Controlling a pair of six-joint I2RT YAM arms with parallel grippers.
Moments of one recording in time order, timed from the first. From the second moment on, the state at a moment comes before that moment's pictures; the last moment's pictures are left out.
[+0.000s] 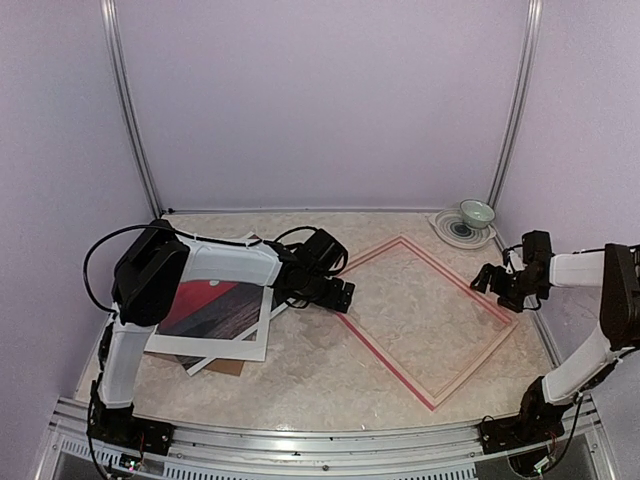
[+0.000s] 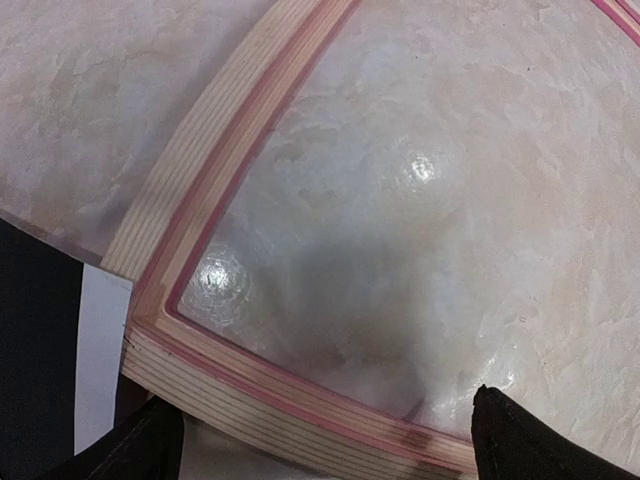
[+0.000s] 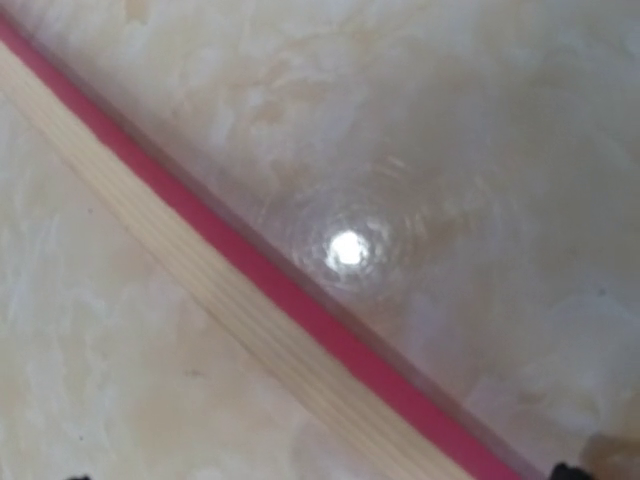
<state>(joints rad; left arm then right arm) -0.89 2.22 1.61 -0.35 -0.14 -0.40 -0.15 1.49 0.73 -0.23 -0.32 0.31</state>
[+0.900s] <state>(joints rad) -0.81 2.40 1.90 -0.35 -0.08 -0.42 -0.12 1.45 0.67 -0.18 -0.35 0.35</state>
